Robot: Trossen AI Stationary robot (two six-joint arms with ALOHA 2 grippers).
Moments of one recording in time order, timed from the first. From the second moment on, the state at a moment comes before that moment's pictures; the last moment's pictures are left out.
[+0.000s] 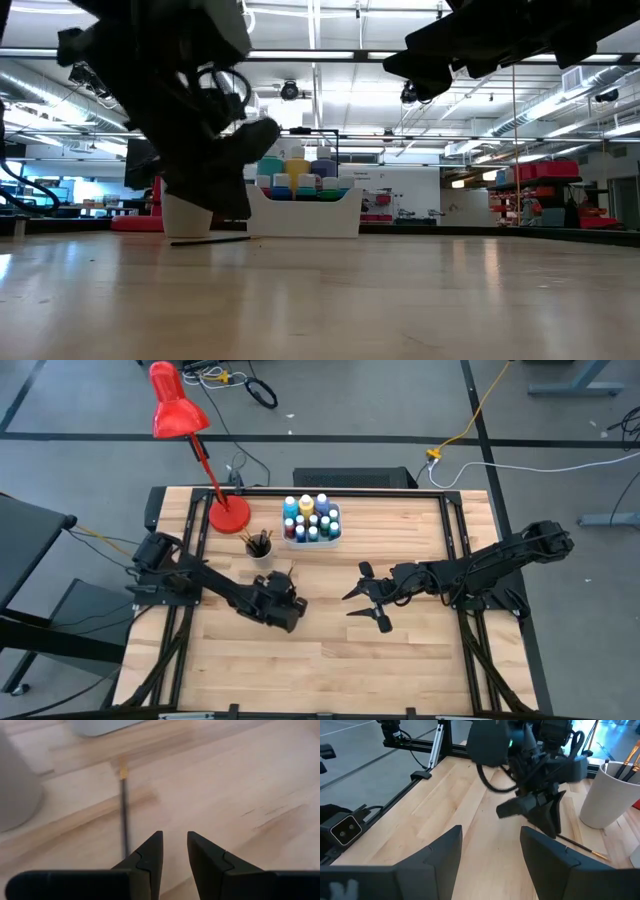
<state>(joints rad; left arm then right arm) -0.35 1.78 0.90 -0.34 -0.76 -1.33 0.20 1.34 0.59 0.46 -0.07 -0.06</state>
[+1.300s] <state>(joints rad) -0.38 1.88 0.89 -0.42 -0.87 -1.56 0.20 1.34 0.59 0.46 -0.07 -0.06</state>
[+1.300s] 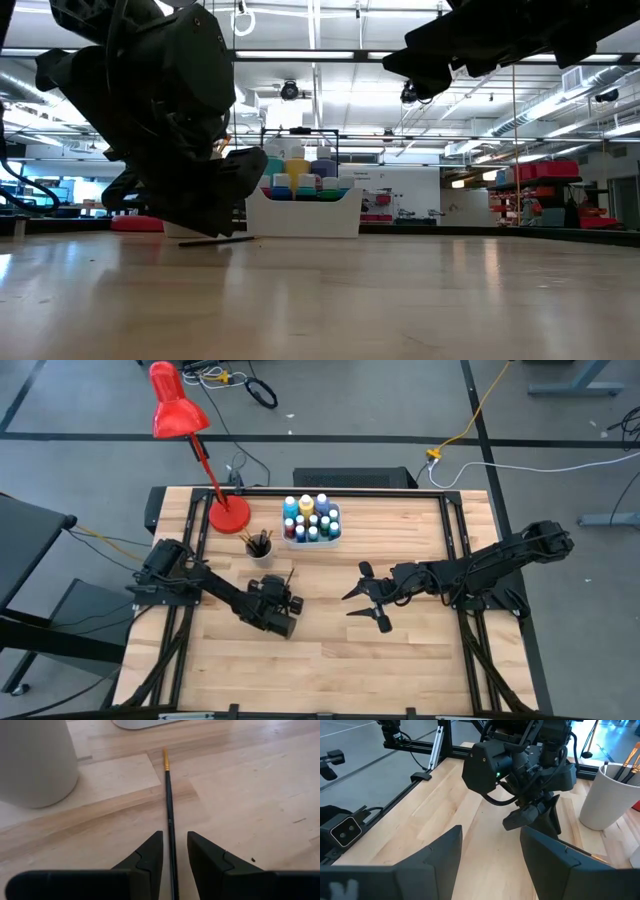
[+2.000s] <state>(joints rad) -0.37 1.88 0.89 -0.39 -0.80 -1.53 0.20 1.34 0.59 0.46 -0.07 -0.06</state>
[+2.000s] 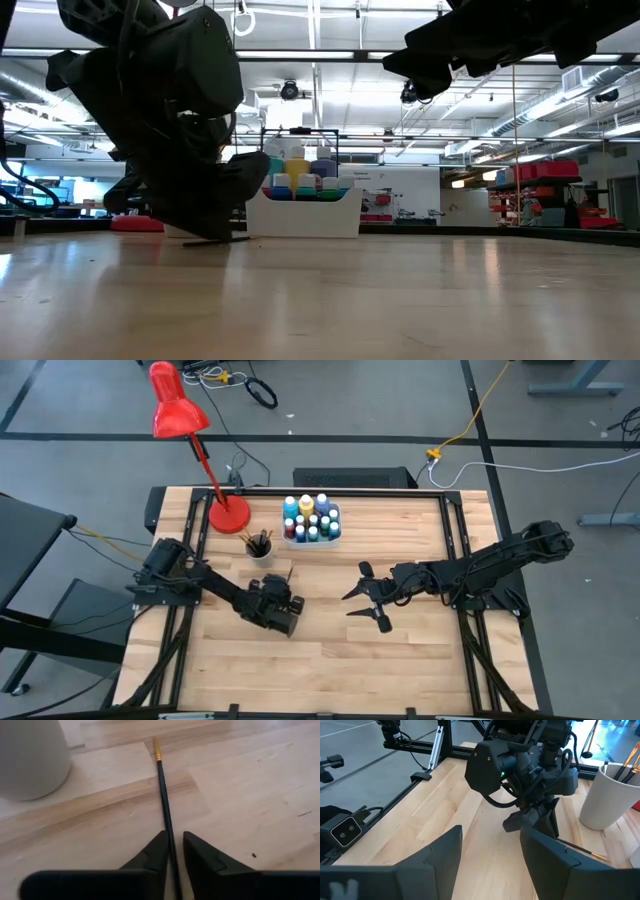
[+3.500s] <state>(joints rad) -0.50 2.02 1.02 0.00 -0.82 -0.97 0.12 1.76 0.59 0.57 -0.05 -0.33</state>
